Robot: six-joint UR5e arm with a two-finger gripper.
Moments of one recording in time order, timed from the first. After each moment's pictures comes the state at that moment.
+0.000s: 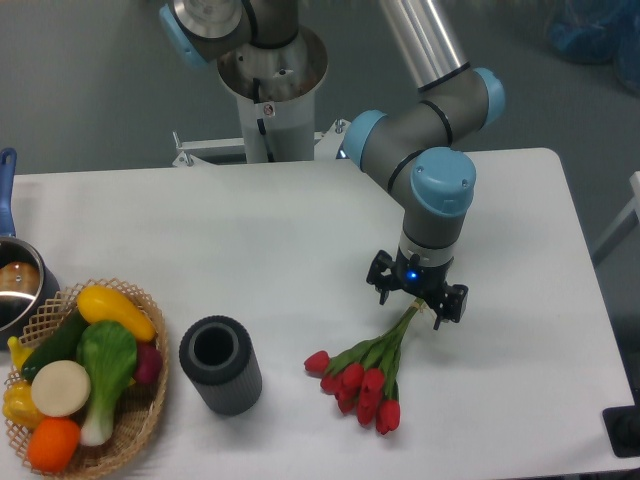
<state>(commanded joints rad) 2.61 -2.01 -1.77 -0.79 1.51 1.13</state>
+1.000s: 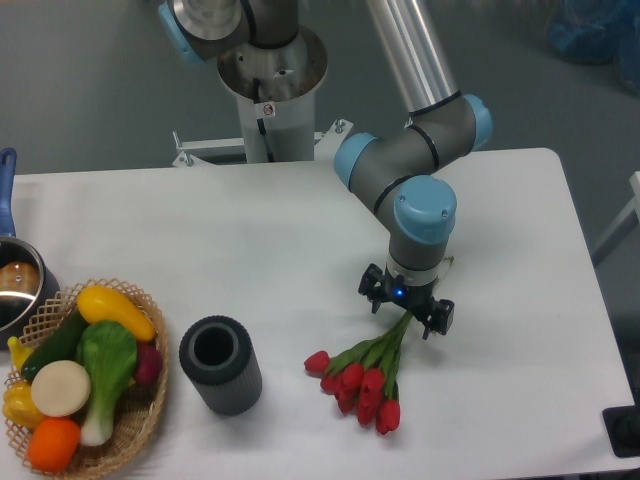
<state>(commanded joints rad) 2.58 -2.08 -1.77 -0.75 1.50 1.14</state>
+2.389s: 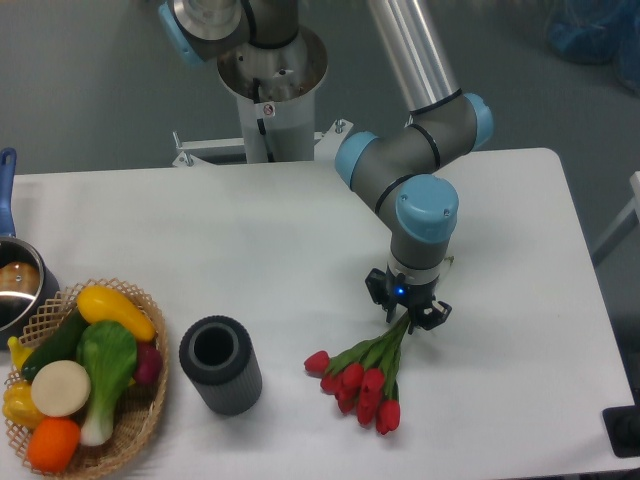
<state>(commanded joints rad) 2.59 -2.07 -1.76 -0.75 1.50 1.16</state>
